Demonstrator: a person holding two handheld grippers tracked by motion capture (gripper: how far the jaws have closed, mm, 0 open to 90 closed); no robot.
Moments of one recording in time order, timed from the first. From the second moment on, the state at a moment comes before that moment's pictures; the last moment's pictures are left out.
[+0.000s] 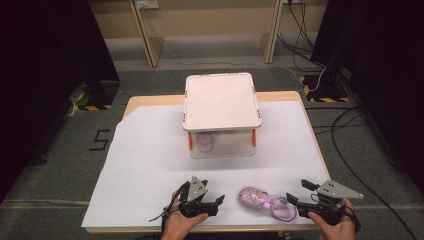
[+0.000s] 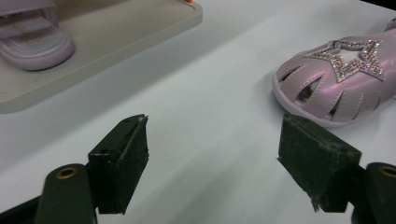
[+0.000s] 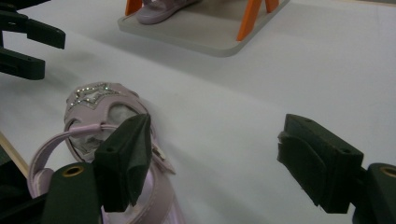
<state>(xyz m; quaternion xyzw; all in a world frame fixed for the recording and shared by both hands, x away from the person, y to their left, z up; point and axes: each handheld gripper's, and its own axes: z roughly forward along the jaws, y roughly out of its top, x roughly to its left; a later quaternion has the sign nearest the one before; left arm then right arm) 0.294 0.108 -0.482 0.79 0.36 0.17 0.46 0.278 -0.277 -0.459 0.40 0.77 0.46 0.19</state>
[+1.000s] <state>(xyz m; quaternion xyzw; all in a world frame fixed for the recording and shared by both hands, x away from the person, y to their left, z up) 0.308 0.049 -0.496 0.82 0.34 0.16 0.44 0.256 -0.256 -0.464 0.35 0.82 0.44 0.11</state>
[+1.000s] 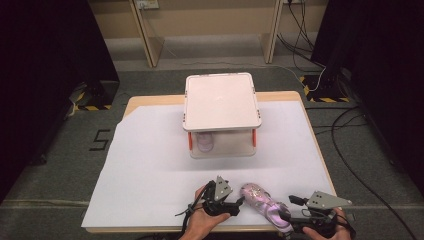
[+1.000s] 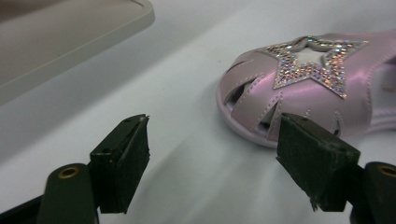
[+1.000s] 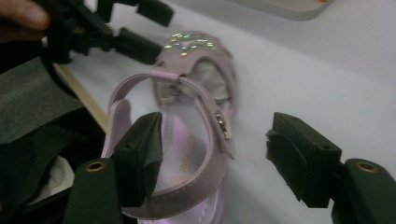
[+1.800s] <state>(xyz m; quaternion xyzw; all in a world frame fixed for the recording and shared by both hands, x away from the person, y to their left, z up) 0.315 0.045 -0.494 0.82 0.33 0.16 0.44 0.242 -0.233 -0.463 0.34 0.83 0.44 0.08</state>
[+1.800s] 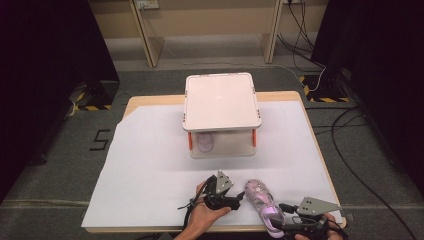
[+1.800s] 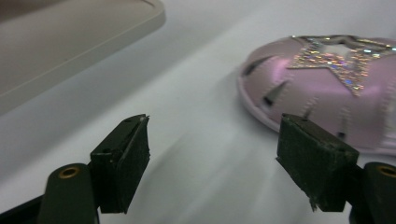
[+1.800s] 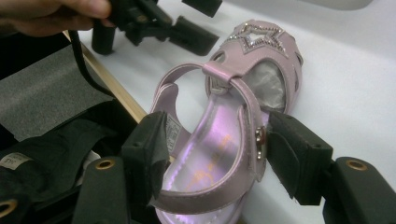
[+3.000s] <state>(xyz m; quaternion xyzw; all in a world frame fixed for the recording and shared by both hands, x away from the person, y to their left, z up) 0.325 0.020 -0.495 0.82 0.33 0.18 0.42 0.229 -0.229 -0.460 0.37 0.81 0.43 0.09</state>
